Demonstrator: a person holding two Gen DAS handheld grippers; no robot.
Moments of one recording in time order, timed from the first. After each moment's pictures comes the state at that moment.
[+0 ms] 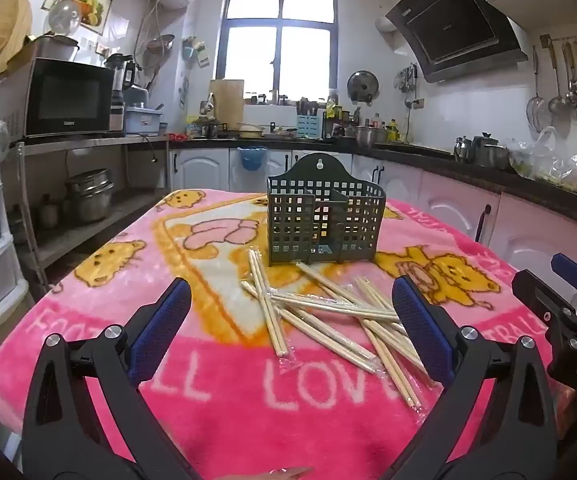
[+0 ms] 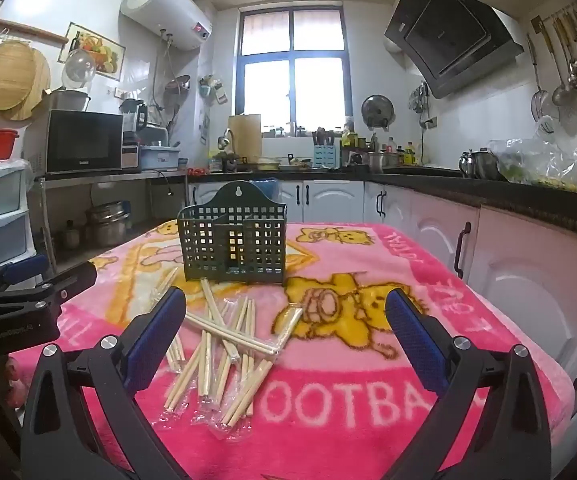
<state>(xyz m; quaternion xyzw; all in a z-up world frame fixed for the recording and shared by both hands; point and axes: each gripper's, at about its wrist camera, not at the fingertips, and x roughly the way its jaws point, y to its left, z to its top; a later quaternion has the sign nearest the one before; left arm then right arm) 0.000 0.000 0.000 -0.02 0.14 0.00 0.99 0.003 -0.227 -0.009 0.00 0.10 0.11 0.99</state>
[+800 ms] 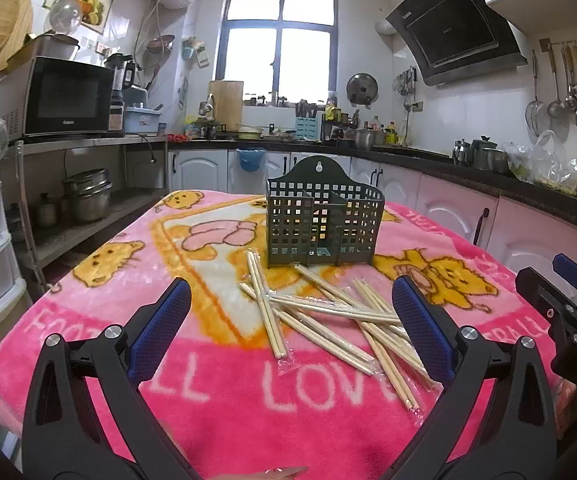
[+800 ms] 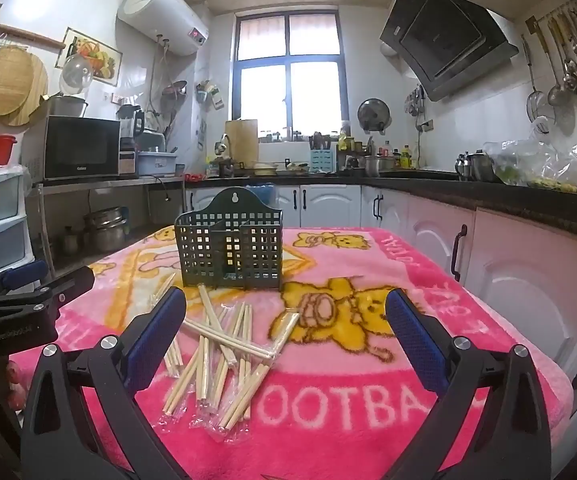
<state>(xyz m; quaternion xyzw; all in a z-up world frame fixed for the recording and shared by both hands) 0.000 0.001 0.000 -0.02 0.14 0.00 0.99 -0.002 -0.231 -0.008 0.00 0.09 0.11 0.99</state>
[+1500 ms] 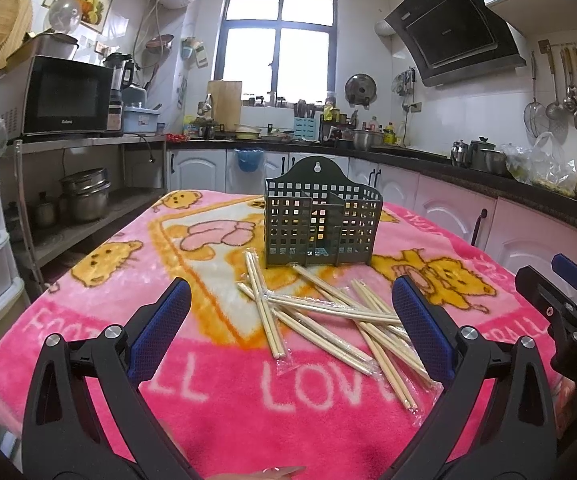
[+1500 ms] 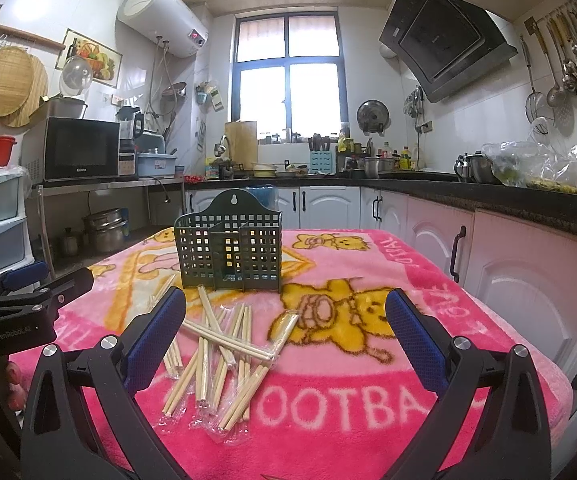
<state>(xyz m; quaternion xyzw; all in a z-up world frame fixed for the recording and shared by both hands) 0.001 -0.001 0.003 -0.03 0.14 0.00 0.99 -0.005 -0.231 -0.007 0.00 0.09 0.11 0.99</state>
